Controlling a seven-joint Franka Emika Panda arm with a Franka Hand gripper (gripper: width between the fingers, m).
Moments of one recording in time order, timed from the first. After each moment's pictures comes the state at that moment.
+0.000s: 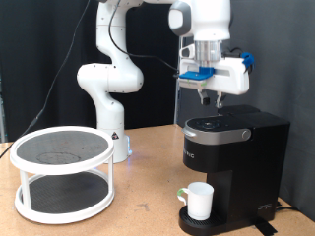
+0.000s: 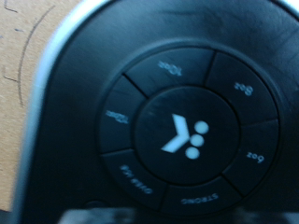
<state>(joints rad) -0.44 -0.12 0.63 -2.10 0.15 2.07 2.22</state>
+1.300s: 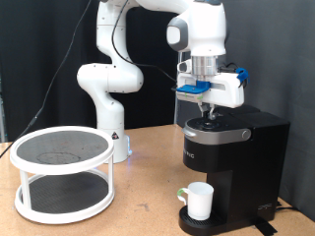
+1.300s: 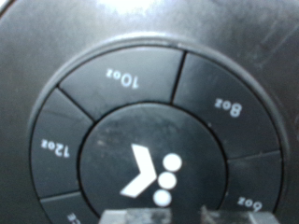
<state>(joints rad) -0.45 -0.15 0.65 -2.21 0.17 2.19 2.23</state>
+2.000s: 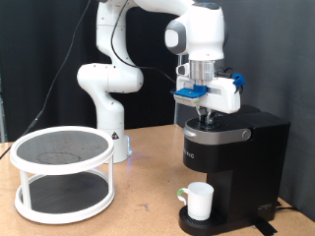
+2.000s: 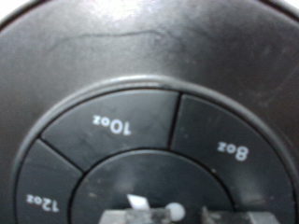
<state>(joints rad) -0.46 -0.11 0.64 -2.20 0.15 2.18 2.29</state>
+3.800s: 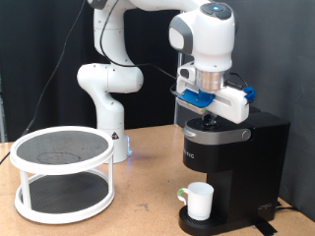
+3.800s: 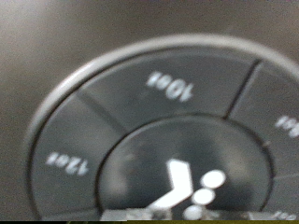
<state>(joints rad) -0.47 0.07 0.65 -1.99 0.18 1.90 2.10</state>
